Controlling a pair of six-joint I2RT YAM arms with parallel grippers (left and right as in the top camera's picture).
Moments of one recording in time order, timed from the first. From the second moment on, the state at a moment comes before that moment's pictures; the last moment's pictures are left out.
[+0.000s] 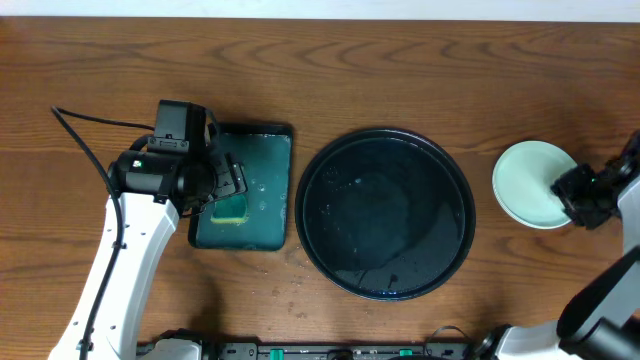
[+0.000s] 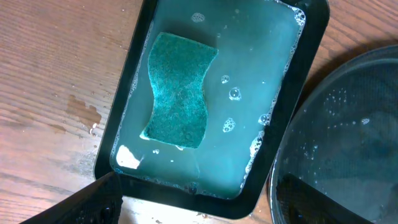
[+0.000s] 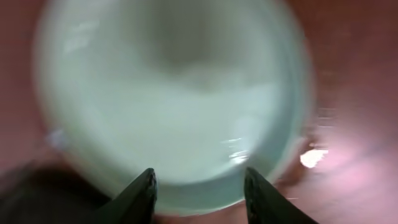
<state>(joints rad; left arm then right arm) -0.12 1.33 1.16 -1.05 0.04 -0.43 -0.58 1.64 1.13 -0.82 -0.20 0.43</state>
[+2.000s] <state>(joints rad) -0.12 1.33 1.16 -1.05 0.04 -0.43 0.09 0.02 0.20 -0.21 -0.36 -0.14</state>
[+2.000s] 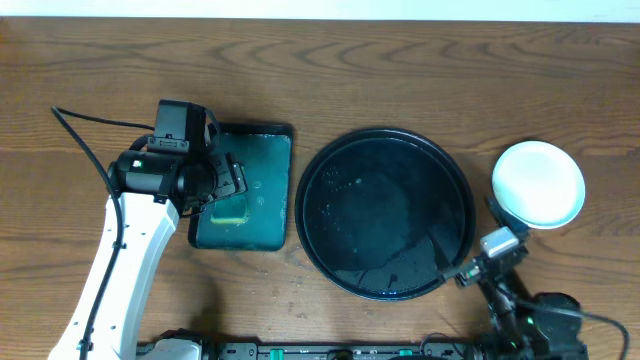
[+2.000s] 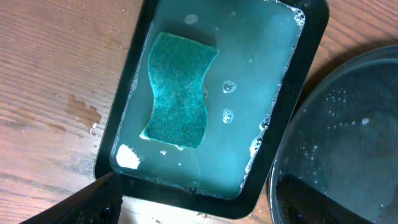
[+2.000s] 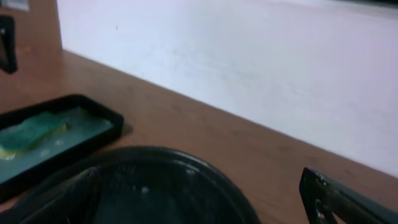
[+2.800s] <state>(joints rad) -0.12 1.33 1.16 -1.05 0.04 -0.43 0.08 0.01 0.01 -0.04 -0.31 0.01</state>
